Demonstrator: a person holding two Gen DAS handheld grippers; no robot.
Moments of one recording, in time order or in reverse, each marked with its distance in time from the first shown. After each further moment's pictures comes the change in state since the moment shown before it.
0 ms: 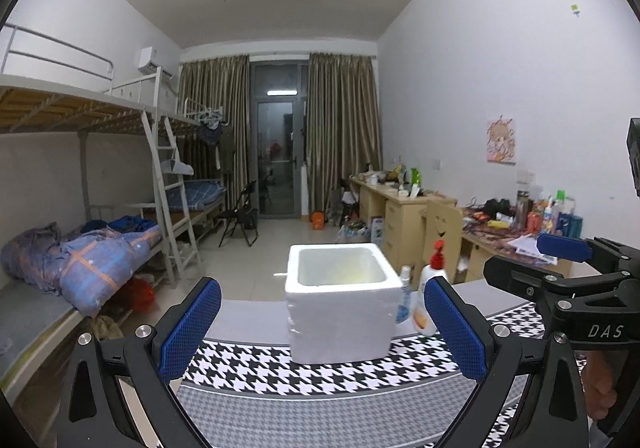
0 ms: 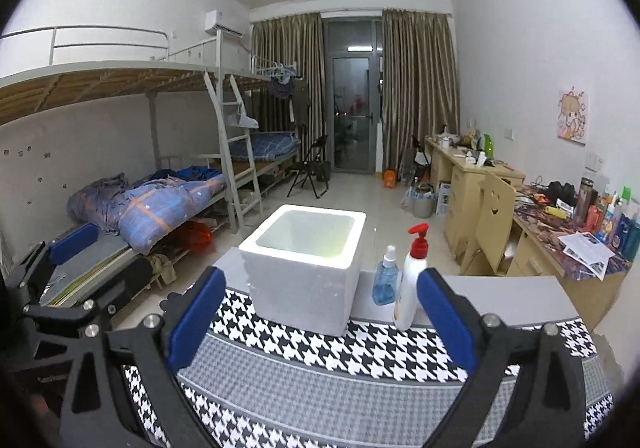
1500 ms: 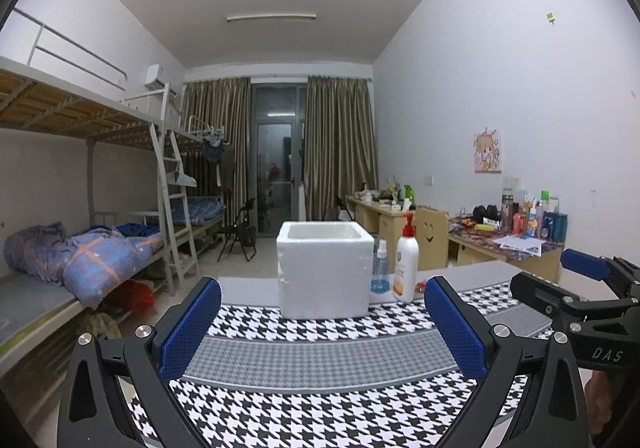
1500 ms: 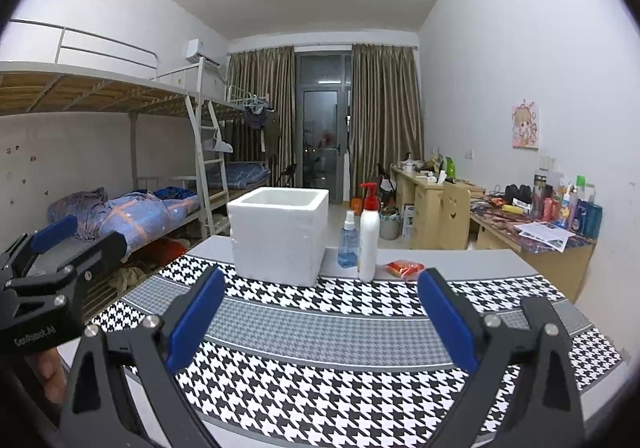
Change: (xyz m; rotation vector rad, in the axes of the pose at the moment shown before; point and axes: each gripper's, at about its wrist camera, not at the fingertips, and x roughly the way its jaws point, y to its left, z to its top) left arm -0.076 -0.021 -0.091 -0.003 -0.088 -0.004; right arm -0.082 0.000 -0.125 0.011 -0.140 -0.127
